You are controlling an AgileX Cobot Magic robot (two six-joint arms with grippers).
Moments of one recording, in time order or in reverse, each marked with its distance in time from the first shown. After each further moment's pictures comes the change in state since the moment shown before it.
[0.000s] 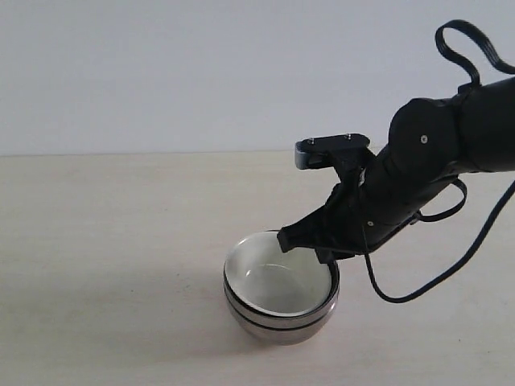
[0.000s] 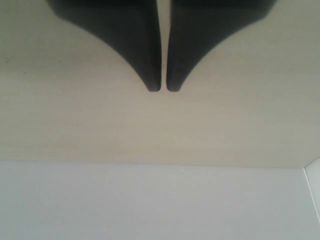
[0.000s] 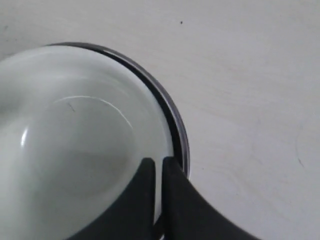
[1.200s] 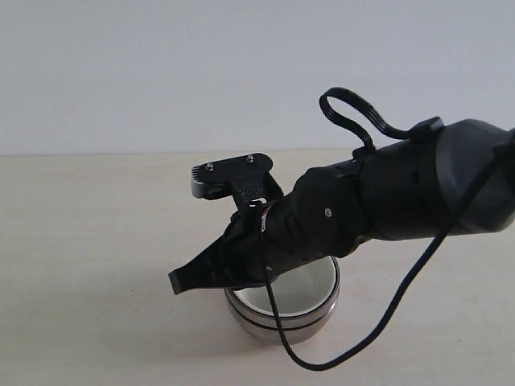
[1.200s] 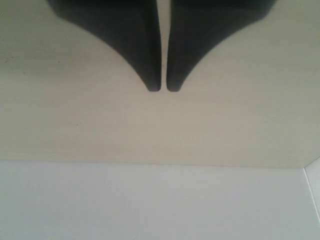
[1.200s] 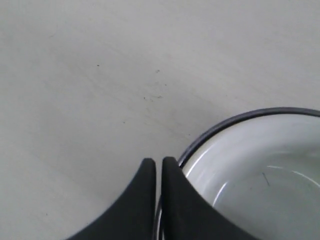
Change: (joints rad) left arm 0.000 0.000 0.000 0.000 0.000 0.000; right arm 0.282 0.082 0.000 0.055 -0.319 0.019
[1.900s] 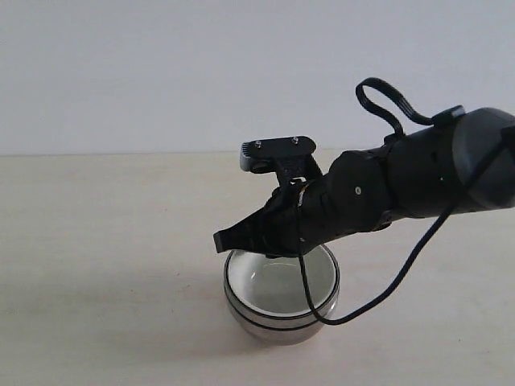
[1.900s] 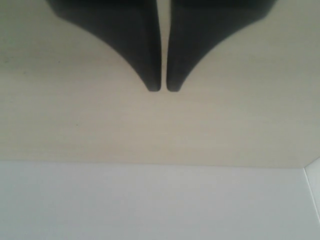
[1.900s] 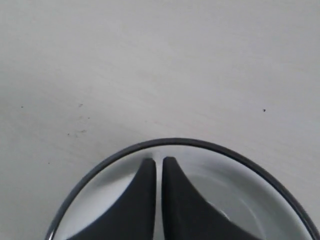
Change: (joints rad) left arm 0.000 0.000 0.000 0.000 0.000 0.000; right arm -0.132 0.033 0.000 -0.010 -0.057 0.027
